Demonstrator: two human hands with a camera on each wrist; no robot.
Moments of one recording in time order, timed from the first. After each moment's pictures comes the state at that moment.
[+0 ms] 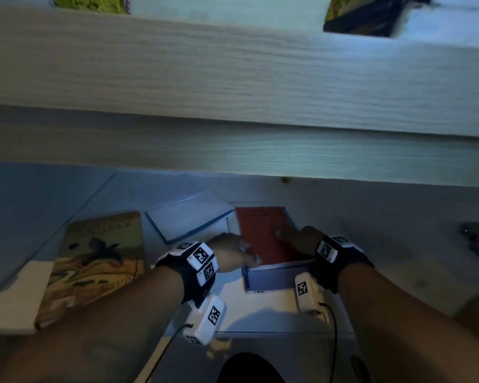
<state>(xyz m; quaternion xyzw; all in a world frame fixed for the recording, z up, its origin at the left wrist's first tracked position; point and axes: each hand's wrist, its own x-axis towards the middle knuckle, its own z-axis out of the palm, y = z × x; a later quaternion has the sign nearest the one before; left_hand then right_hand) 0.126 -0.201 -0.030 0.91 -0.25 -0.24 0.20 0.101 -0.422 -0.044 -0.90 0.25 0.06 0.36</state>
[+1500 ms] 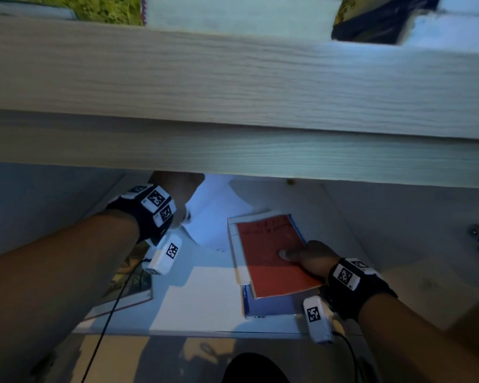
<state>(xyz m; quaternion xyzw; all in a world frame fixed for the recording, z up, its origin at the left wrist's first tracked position) 0.219 -0.128 0.040 0.97 -0.19 0.05 0.13 0.075 -0.424 -0.071 -0.85 0.20 0.09 0.48</state>
